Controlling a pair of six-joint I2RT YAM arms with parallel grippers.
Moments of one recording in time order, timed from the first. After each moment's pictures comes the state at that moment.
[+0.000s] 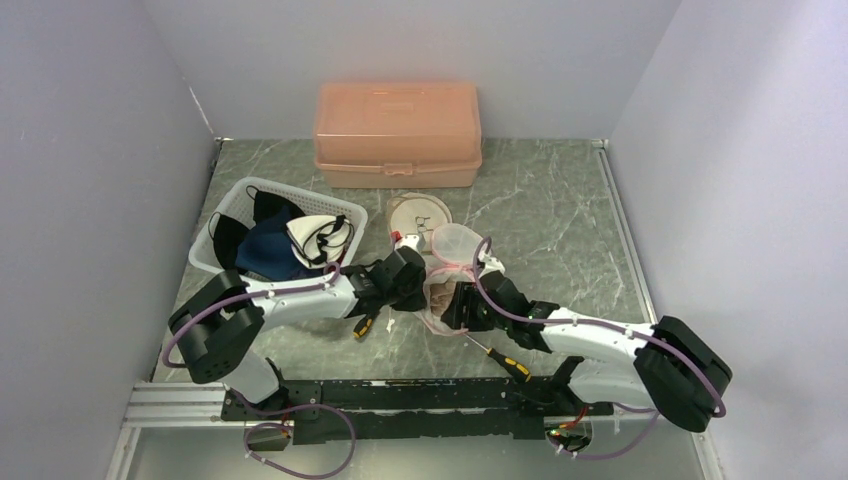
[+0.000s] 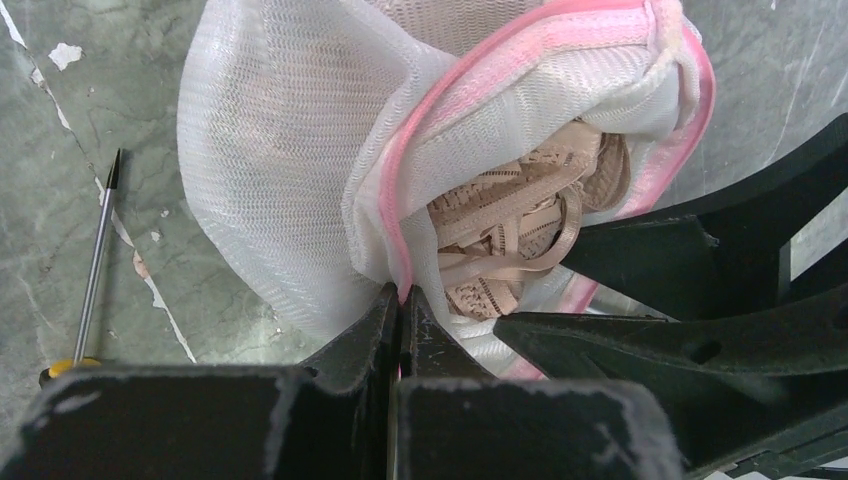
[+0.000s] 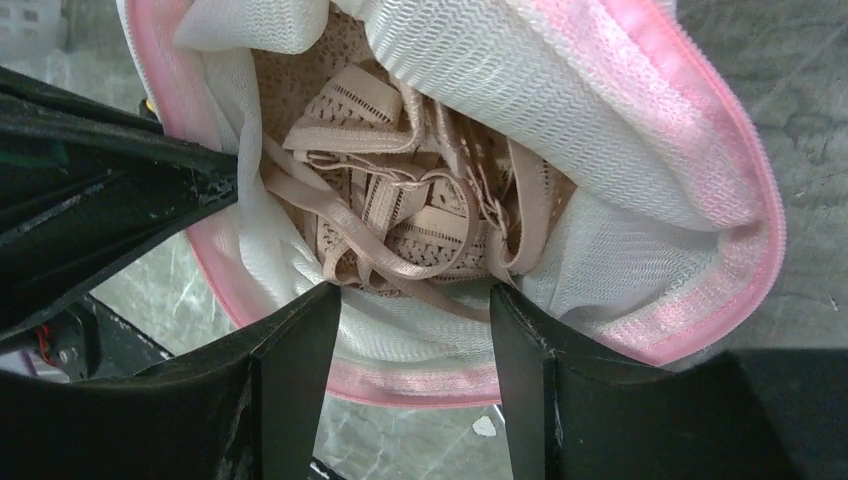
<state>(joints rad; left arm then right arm) -0.96 1.54 0.85 -0.16 -0.12 -0.81 0.82 1.16 0.36 0.05 0.02 0.78</state>
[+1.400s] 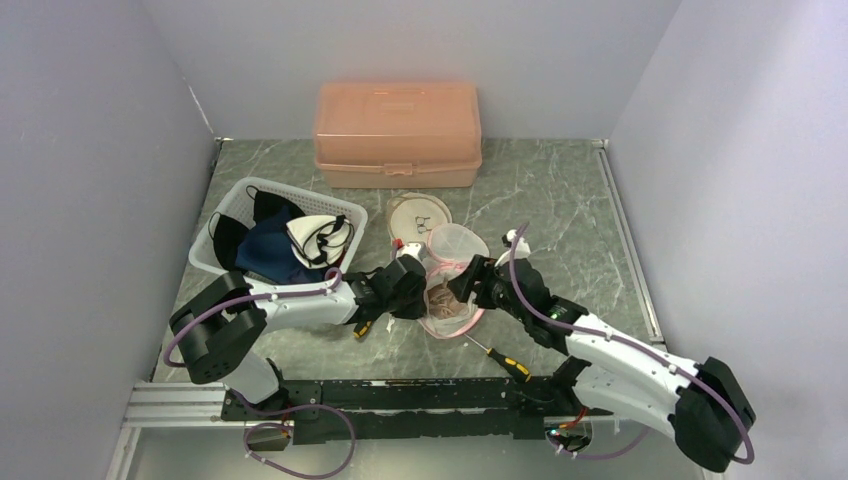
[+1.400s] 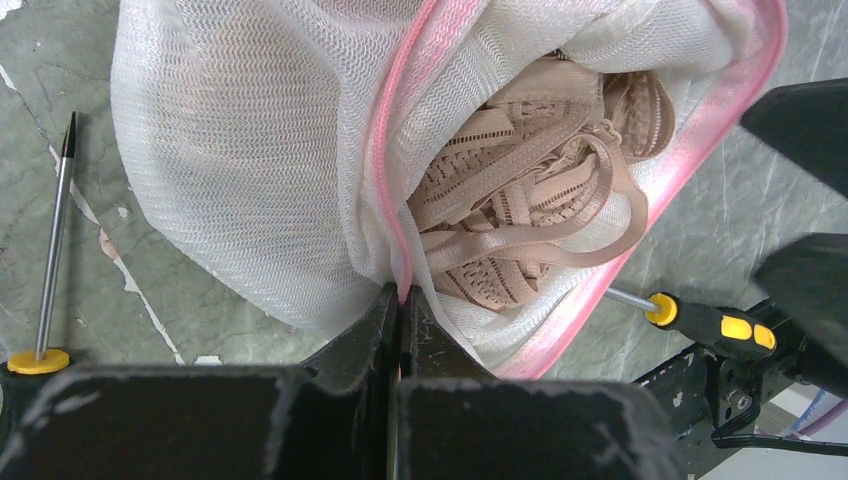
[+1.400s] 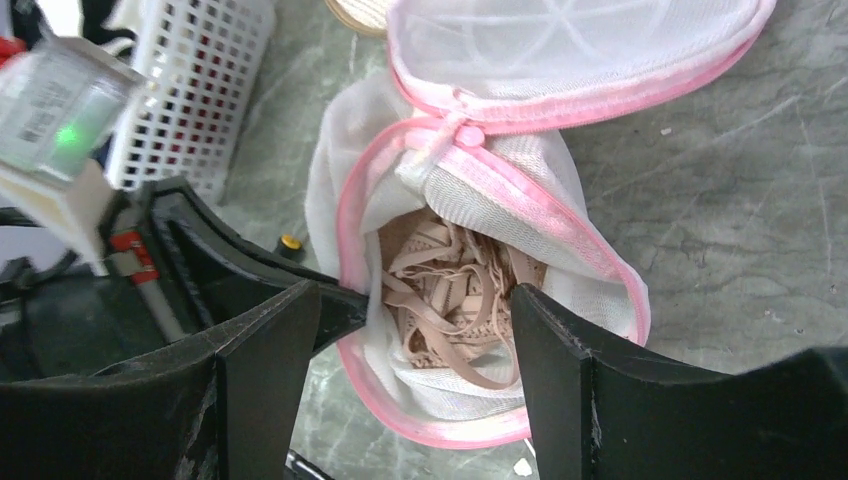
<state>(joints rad) -1.00 1.54 0.81 -0.12 -0.11 -0.81 0.75 0.89 0.41 -0.01 0.14 0.81</state>
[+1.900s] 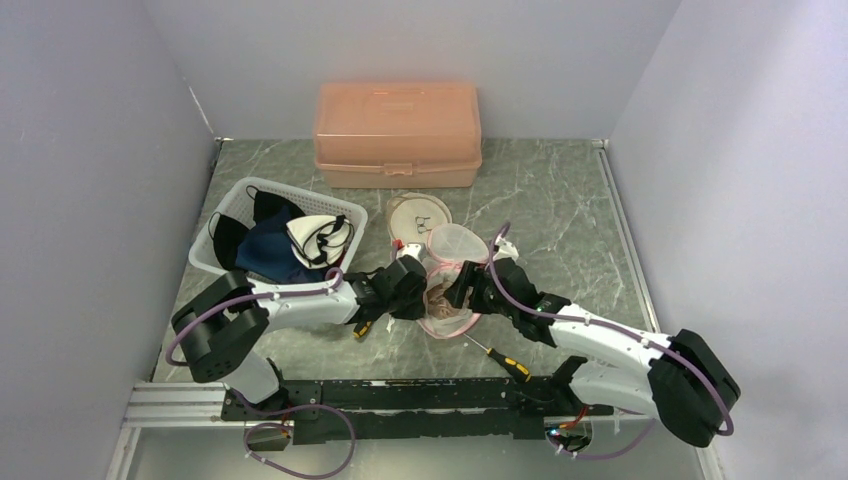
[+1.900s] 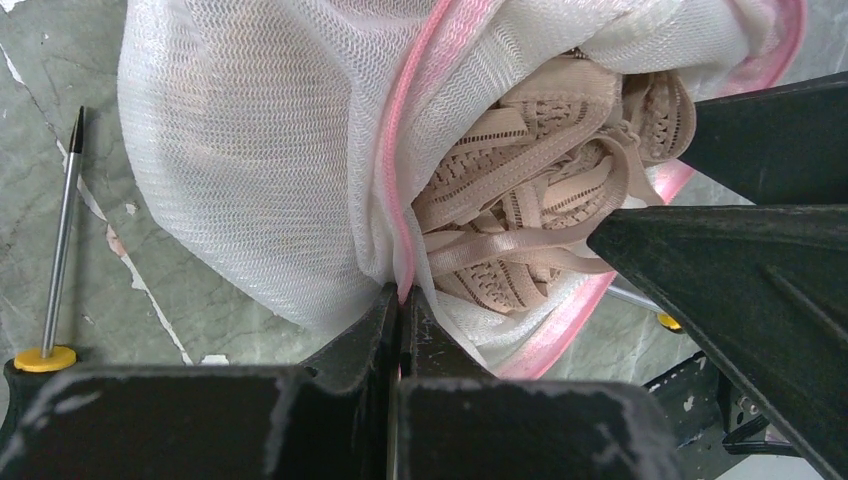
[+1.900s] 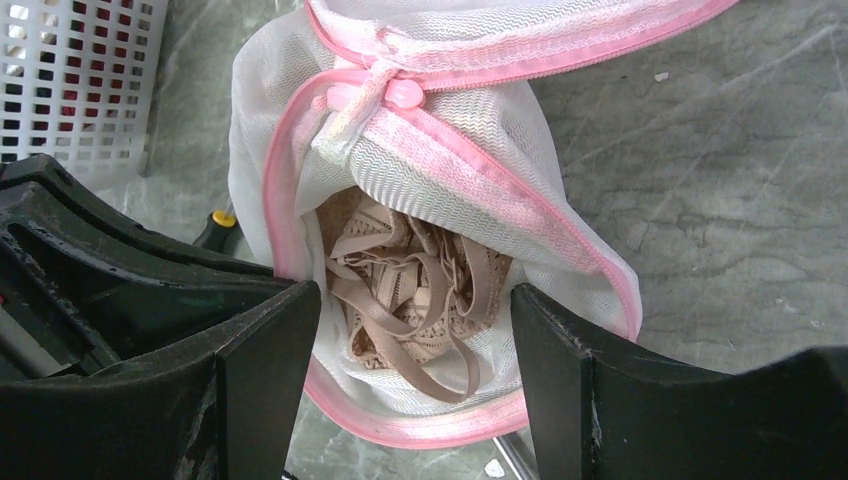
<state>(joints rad) -1.00 1.54 0.81 -0.13 -0.12 -0.81 0.75 1.07 0.42 0.02 0.09 0.80</state>
